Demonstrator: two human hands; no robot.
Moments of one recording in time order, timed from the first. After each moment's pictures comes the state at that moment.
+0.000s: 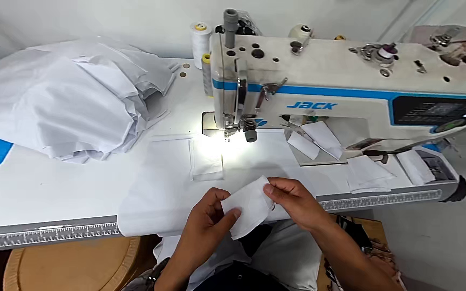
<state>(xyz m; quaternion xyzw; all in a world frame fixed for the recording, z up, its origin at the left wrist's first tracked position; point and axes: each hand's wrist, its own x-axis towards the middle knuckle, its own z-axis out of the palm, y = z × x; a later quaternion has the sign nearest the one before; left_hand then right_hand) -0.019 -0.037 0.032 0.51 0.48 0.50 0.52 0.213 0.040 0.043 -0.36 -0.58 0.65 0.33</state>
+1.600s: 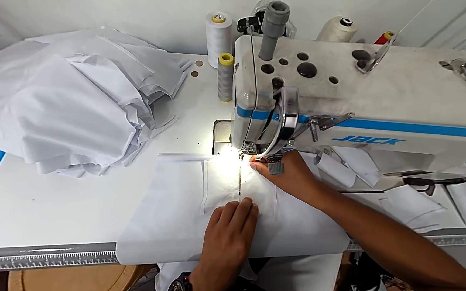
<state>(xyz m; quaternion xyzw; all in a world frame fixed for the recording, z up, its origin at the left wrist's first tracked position) 0.003 0.008 0.005 0.77 0.57 0.27 -0.06 0.162 0.173 0.019 -0.39 -0.88 0.16 0.23</state>
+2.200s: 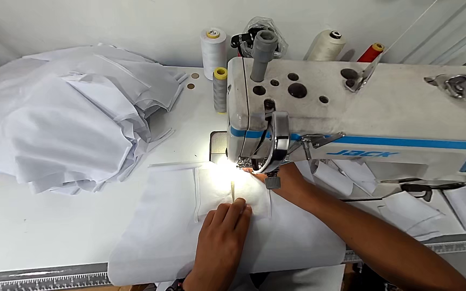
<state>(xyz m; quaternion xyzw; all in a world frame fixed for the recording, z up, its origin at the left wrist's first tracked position) -0.007 0.028 0.007 0.76 0.58 0.27 -0.05 0.152 0.173 0.022 -0.41 -0.87 0.09 0.26</state>
